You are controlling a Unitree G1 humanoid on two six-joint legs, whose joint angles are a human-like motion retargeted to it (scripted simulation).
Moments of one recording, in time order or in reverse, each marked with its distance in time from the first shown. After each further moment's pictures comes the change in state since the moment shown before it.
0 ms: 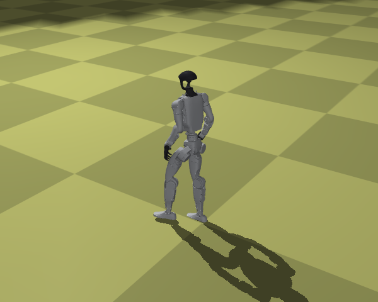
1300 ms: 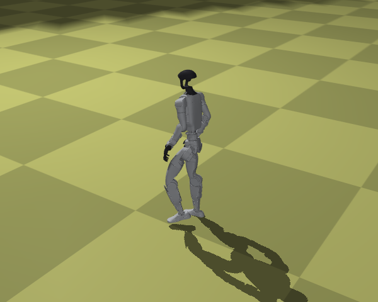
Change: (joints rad) left arm -0.079 -0.011 -0.044 0.074 0.061 -0.026 0.106; right arm -0.024 -0.084 0.025 -0.039 -0.078 0.009 -0.036; waist -0.021 0.045 0.000; left_leg -0.059 0.045 0.099 0.478 -0.165 0.011; right_leg -0.068 -0.147 -0.112 -0.011 0.066 0.089
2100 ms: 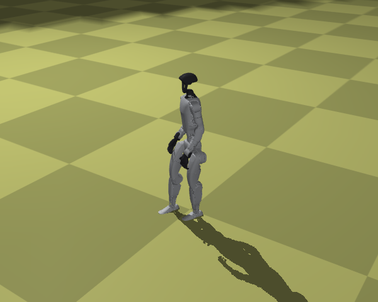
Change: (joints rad) left arm -0.011 -0.101 0.027 0.149 -0.047 0.123 -0.295; right arm 0.020 0.017 -0.053 0.029 0.067 -0.102 -0.096; waist -0.017 0.070 -0.022; left_leg 0.488 -0.265 -0.371 -0.630 -0.063 0.188; right_leg -0.189 -0.001 0.270 0.128 0.069 0.097
